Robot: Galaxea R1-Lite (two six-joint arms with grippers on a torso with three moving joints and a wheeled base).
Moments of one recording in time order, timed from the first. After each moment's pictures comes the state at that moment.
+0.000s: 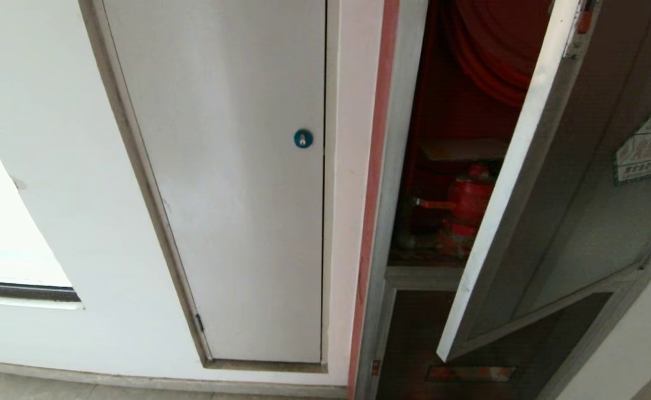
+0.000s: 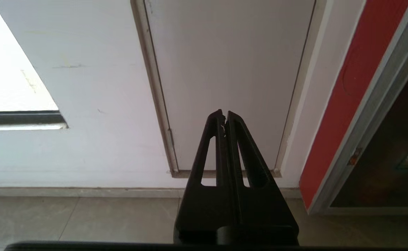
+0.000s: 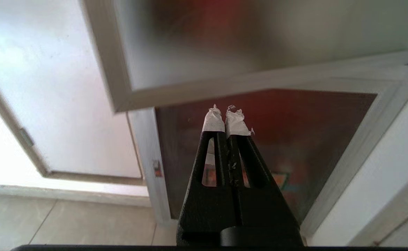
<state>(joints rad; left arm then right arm) -0.01 0.00 0.00 0.01 -0.02 0.03 0.00 0.00 0.00 -0.01 0.01 0.00</state>
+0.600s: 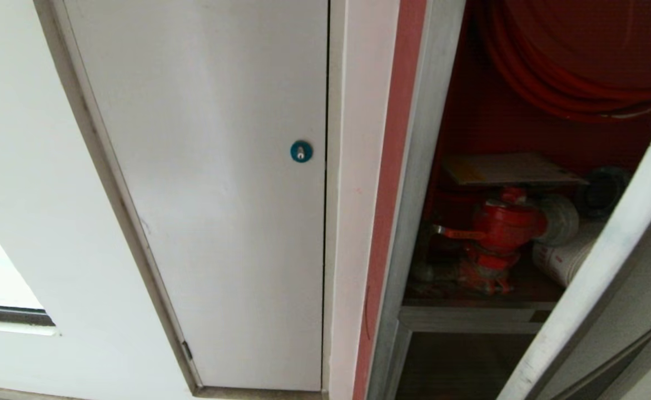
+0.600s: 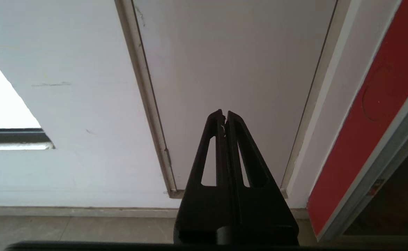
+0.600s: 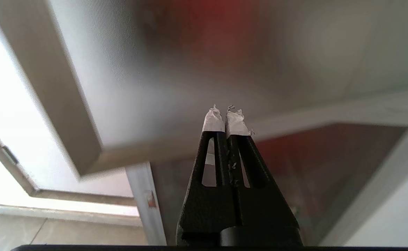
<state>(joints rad) -0.01 0.00 0.00 0.01 -0.02 0.03 0.00 0.00 0.00 -0.01 0.01 0.00</state>
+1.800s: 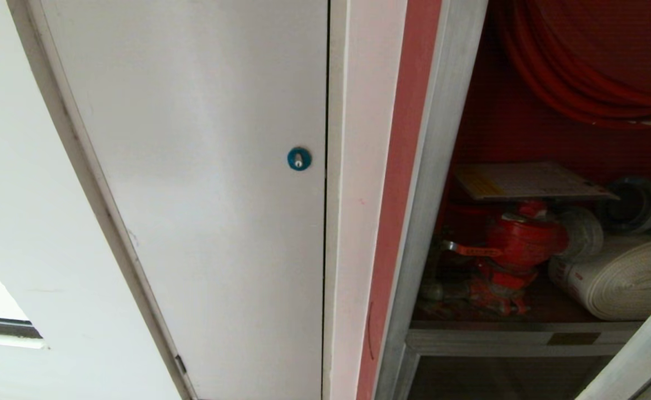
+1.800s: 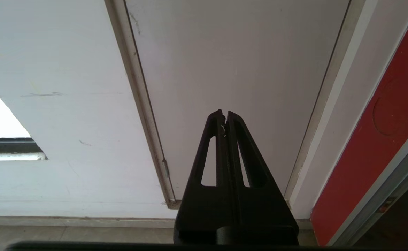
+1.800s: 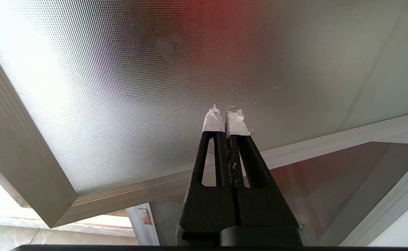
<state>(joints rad) -0.01 0.00 0.00 0.01 -0.02 0.03 0.00 0.00 0.00 -0.01 0.01 0.00</state>
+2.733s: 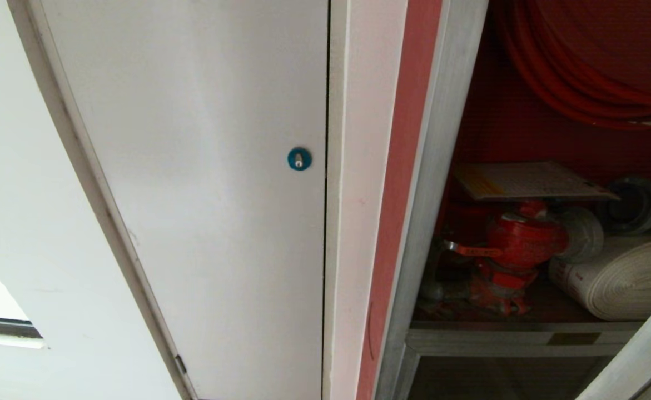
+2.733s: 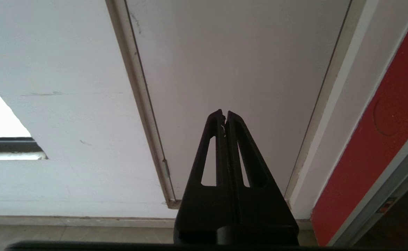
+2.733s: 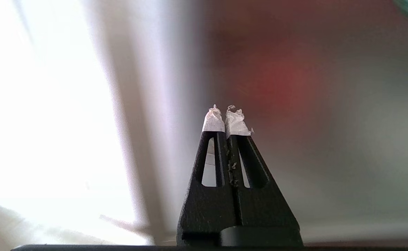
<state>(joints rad) -0.01 0.00 0.00 0.01 -0.02 0.03 0.01 0.09 -0.40 0.14 0.31 0.09</state>
